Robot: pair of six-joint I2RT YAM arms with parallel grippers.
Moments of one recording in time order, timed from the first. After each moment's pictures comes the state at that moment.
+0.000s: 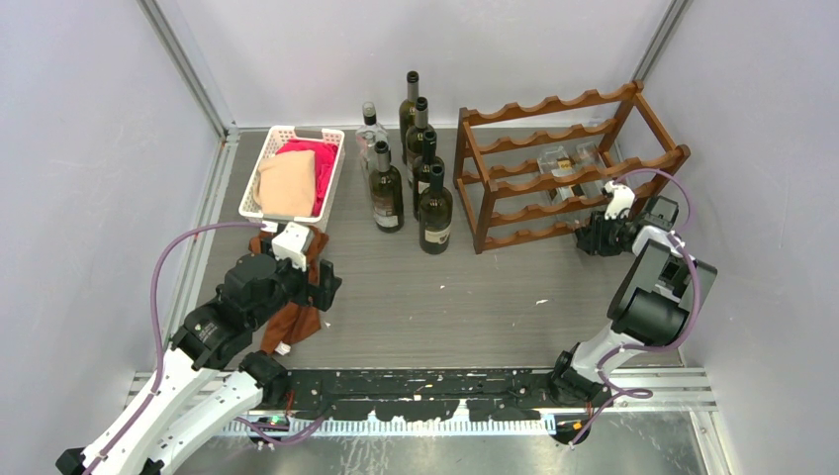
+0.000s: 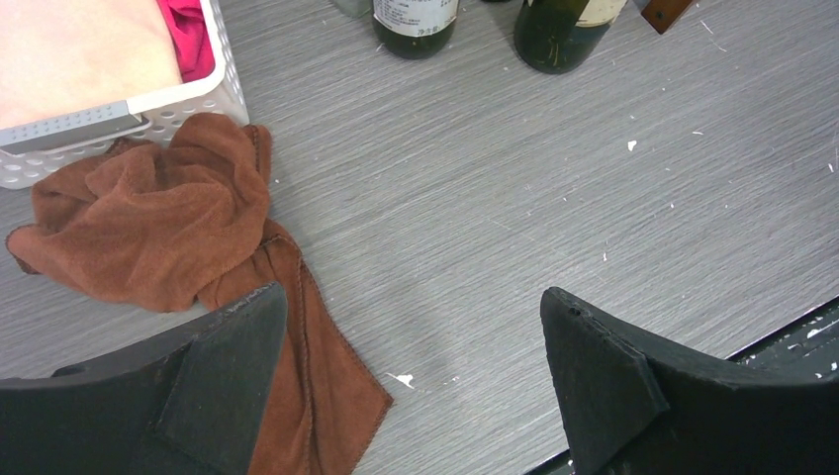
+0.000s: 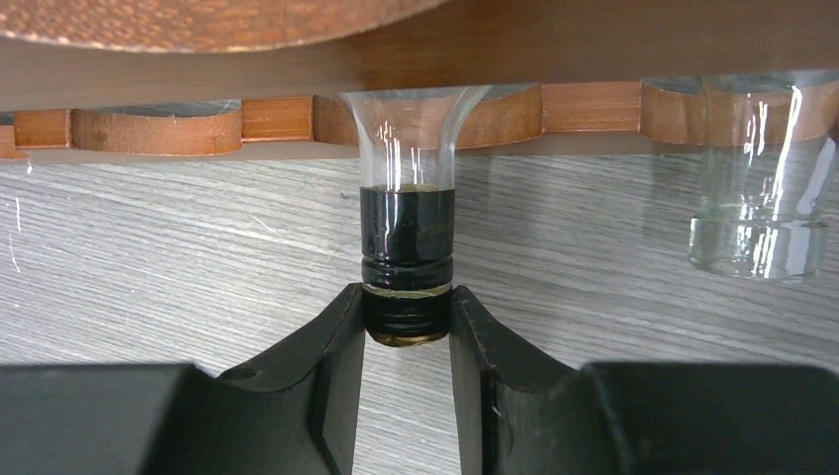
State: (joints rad) left arm -0.62 0.53 0.72 -0.65 -0.13 -0.13; right arm -0.56 1.63 0.90 -0.29 -0.61 -0.52
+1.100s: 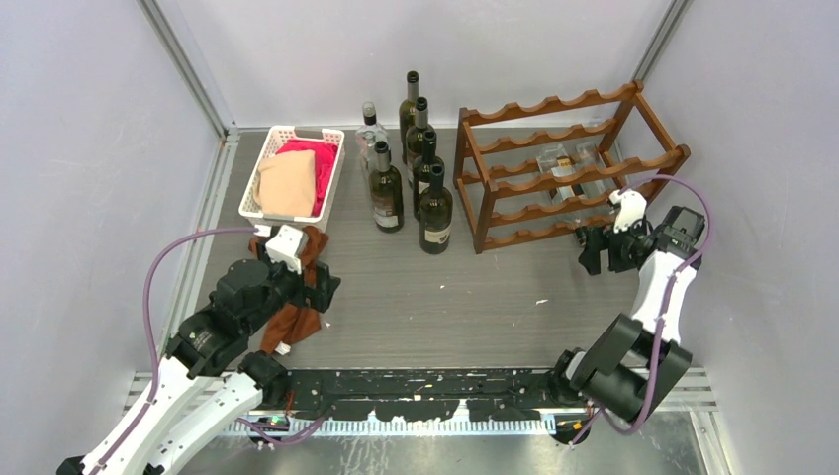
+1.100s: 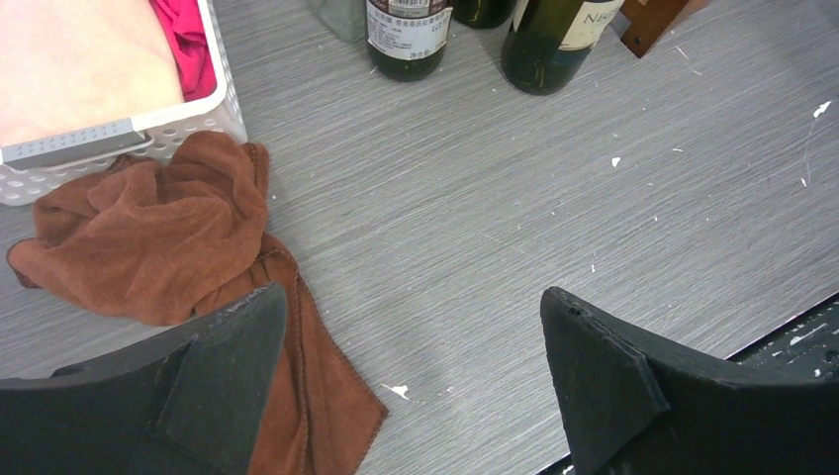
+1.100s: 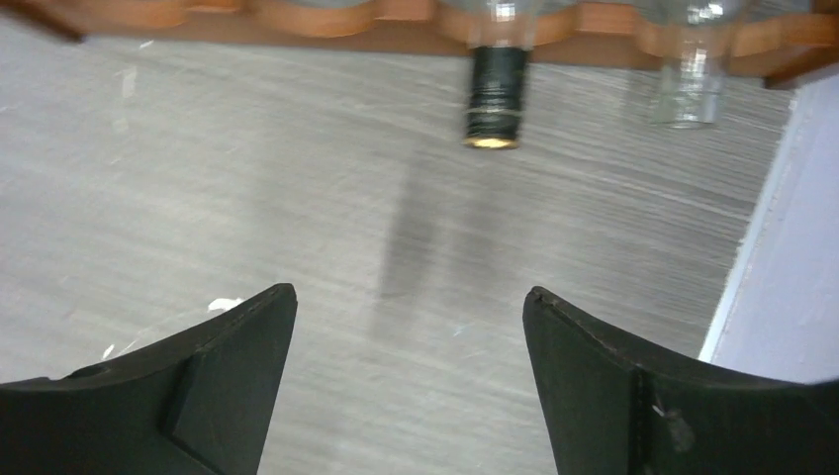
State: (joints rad) left arm -0.61 0.48 0.71 -0.64 -0.12 -0.13; right arm -0.64 1.25 0.88 -0.64 -0.61 -0.71
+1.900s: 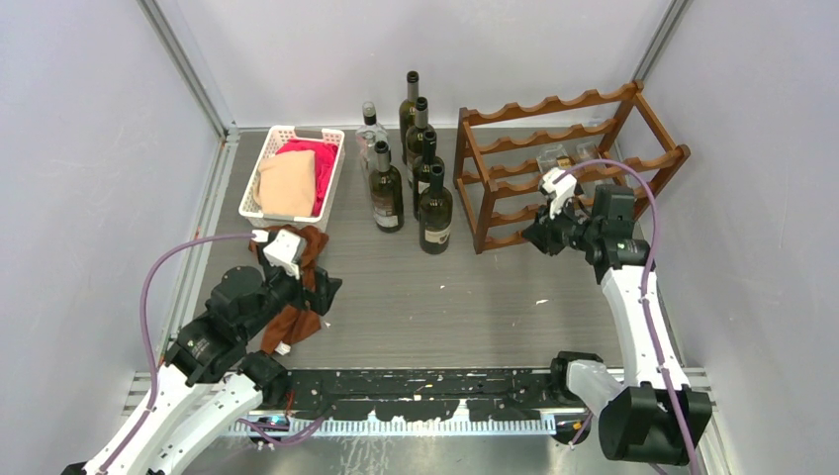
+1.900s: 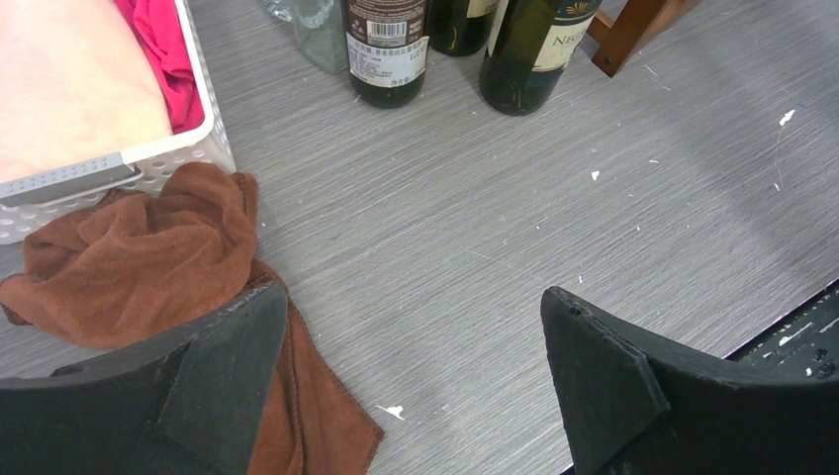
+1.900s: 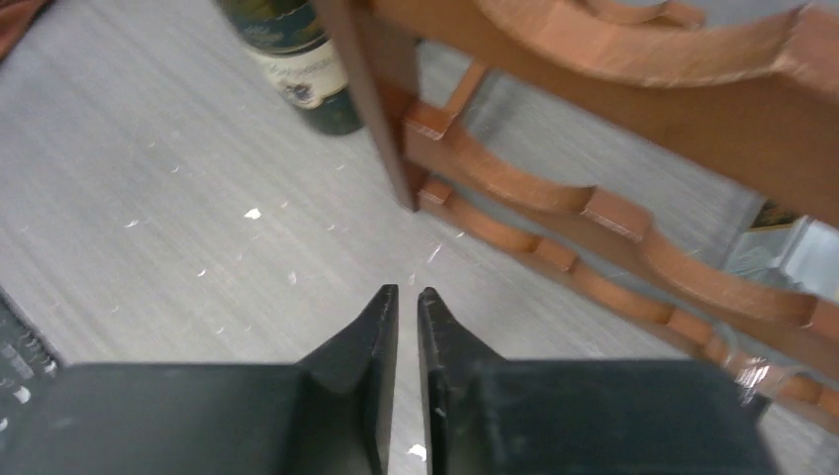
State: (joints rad) left arm -0.61 0.41 0.66 -0.58 -0.08 -0.10; right arm -0.11 1.00 0.89 -0.62 -0.77 -0.50
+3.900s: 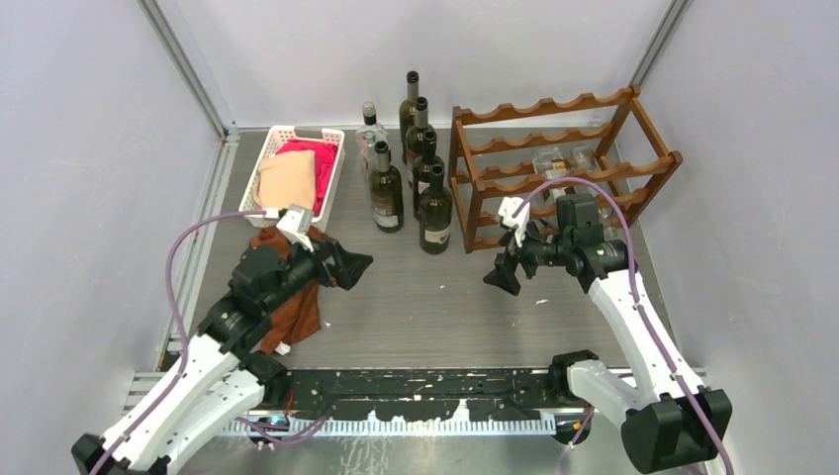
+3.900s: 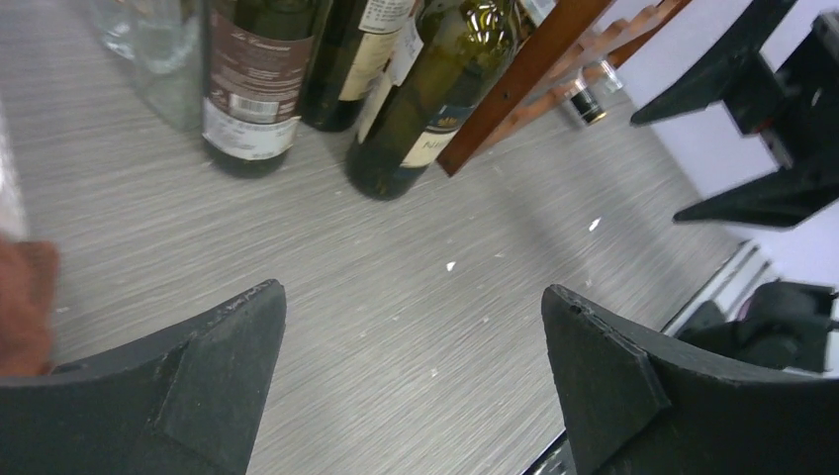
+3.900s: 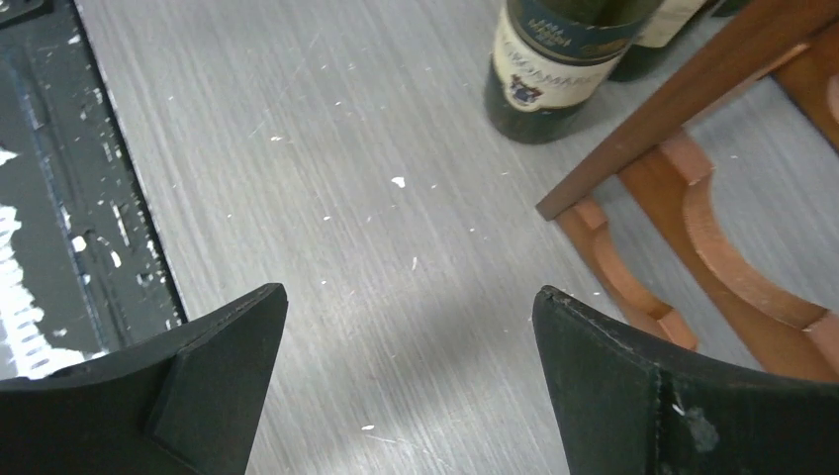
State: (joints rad) left arm -0.55 0.56 0.59 -0.23 0.12 -0.37; right arm 0.18 0.98 0.88 -0.68 -0.78 -0.62
